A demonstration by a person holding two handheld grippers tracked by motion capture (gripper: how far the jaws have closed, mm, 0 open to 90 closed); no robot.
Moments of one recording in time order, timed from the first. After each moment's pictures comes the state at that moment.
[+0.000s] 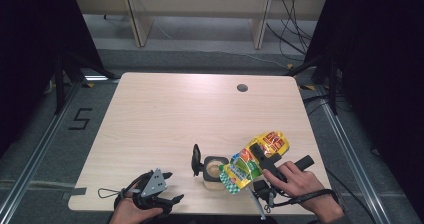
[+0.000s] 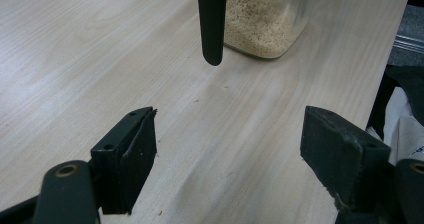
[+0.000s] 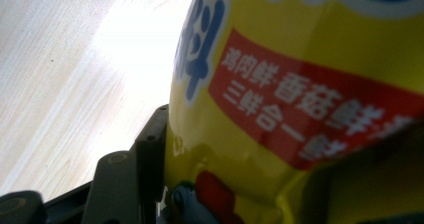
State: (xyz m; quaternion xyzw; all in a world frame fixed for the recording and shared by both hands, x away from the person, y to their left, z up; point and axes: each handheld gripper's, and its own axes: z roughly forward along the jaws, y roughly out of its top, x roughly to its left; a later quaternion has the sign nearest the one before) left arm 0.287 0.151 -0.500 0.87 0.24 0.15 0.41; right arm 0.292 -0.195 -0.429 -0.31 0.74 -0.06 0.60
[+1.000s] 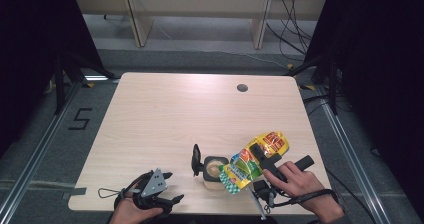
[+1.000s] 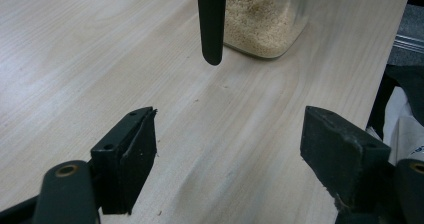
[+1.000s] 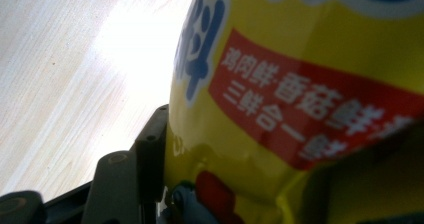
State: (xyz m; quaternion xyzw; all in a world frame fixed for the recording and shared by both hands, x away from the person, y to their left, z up) left arm 0.287 0.151 -0.501 0.86 0.24 0.16 0.41; right arm 0.291 -0.195 -0.429 -0.30 0.74 -0.05 0.59
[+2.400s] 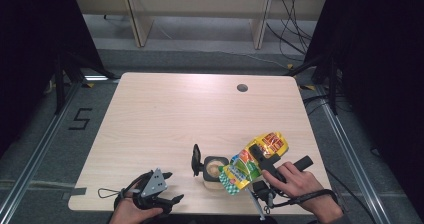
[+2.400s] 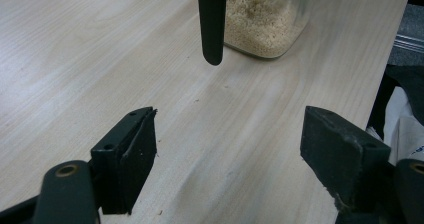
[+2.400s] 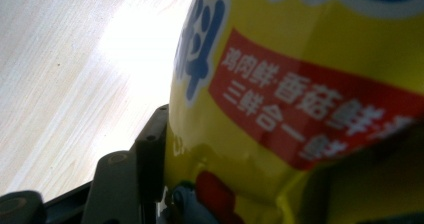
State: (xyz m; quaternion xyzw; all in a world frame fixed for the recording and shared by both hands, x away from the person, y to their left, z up) left arm 0.287 0.151 -0.500 0.87 0.24 0.15 0.41; right arm 0.292 -0.193 -0.429 -0.32 0.74 -0.06 0.59
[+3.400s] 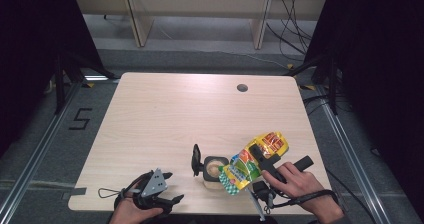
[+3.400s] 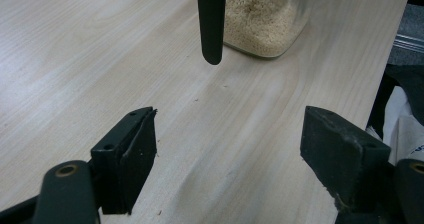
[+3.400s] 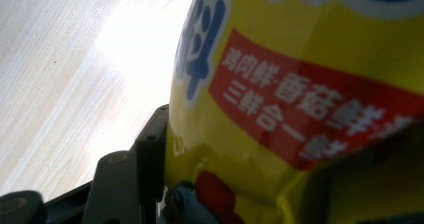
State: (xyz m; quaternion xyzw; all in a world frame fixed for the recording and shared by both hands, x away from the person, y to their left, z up) left arm 0.287 0.151 -0.501 0.86 0.24 0.15 0.41; right arm 0.290 -0.193 -0.428 -0.31 0.74 -0.06 0.59
